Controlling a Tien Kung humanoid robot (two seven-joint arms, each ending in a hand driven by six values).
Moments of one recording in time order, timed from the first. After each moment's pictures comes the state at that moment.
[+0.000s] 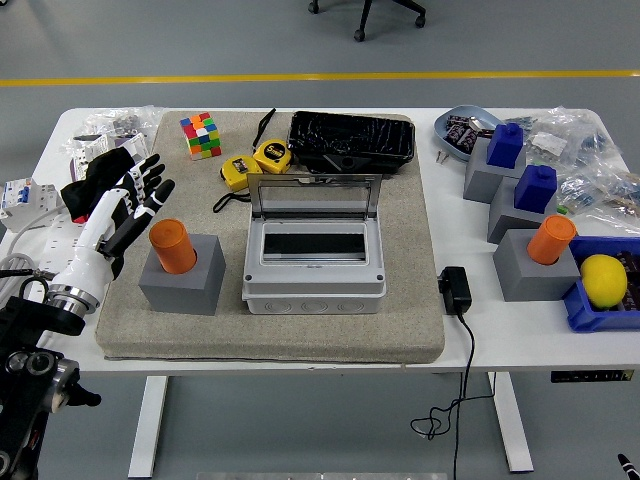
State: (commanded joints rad) left arm 0.01 0.05 -1.50 -1.52 1.54 -0.09 -0.05; right arm 0.09 -0.20 0.72 0.19 -0.74 -0.29 0.10
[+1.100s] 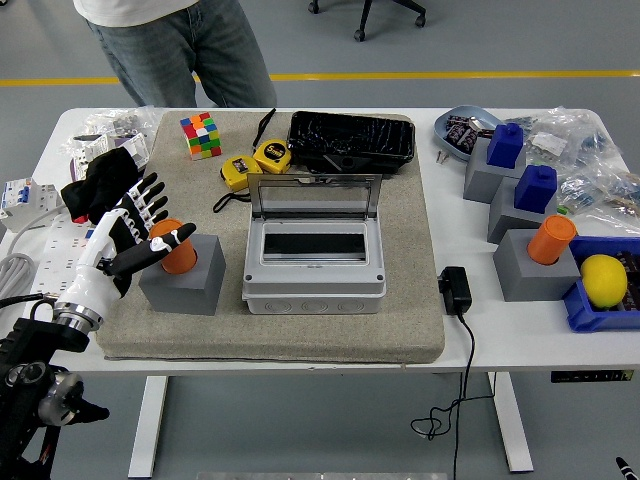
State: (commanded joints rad) left arm 0.03 0.02 -1.53 -1.43 1.25 -0.16 -0.08; right arm 0.09 -0.19 0.71 0.19 -0.74 -0.28 0.10
